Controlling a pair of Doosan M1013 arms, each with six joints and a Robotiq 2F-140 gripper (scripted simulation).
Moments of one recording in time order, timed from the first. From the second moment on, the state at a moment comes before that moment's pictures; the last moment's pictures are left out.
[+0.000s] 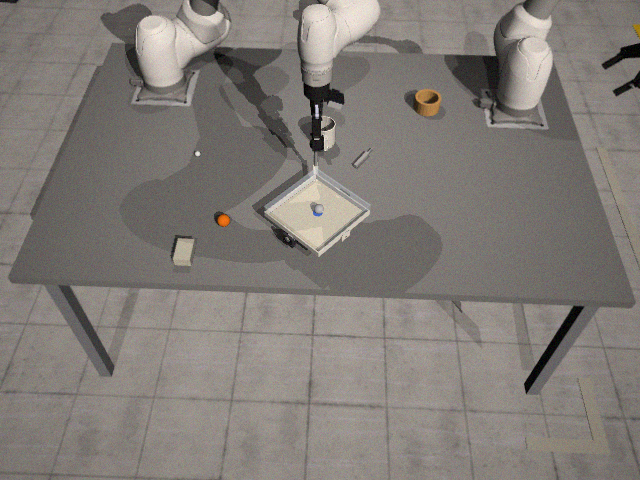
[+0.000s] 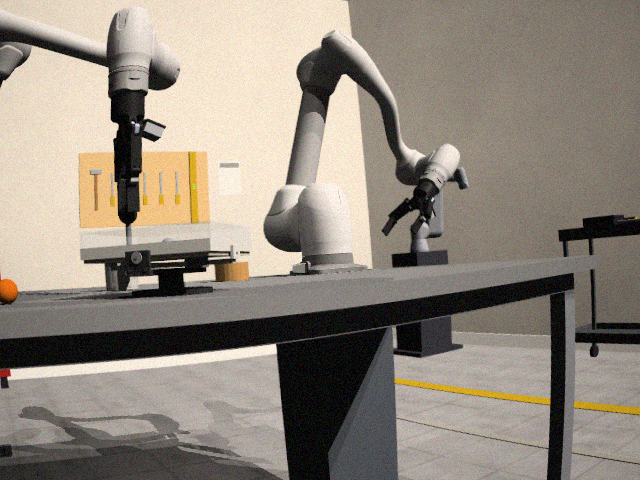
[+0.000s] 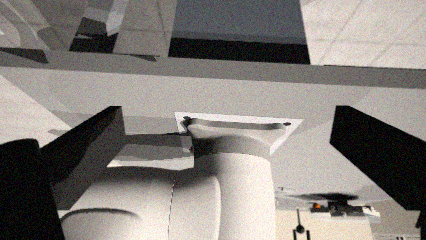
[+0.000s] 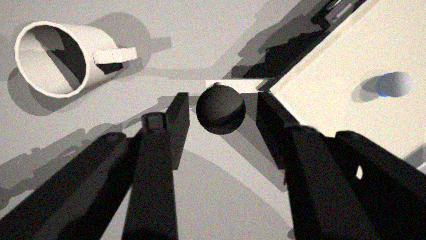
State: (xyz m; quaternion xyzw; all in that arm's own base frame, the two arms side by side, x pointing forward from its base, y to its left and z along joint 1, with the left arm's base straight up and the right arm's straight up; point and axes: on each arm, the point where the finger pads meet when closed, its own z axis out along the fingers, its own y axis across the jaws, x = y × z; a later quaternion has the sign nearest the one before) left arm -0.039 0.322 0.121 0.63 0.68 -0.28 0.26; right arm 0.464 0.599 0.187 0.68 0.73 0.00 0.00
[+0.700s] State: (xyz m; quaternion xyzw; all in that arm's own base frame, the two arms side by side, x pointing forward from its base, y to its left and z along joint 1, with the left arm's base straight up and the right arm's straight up) left arm -0.039 0.322 0.121 0.63 0.68 -0.28 0.26; right arm 0.464 0.599 0.212 0.68 0.73 0.00 0.00
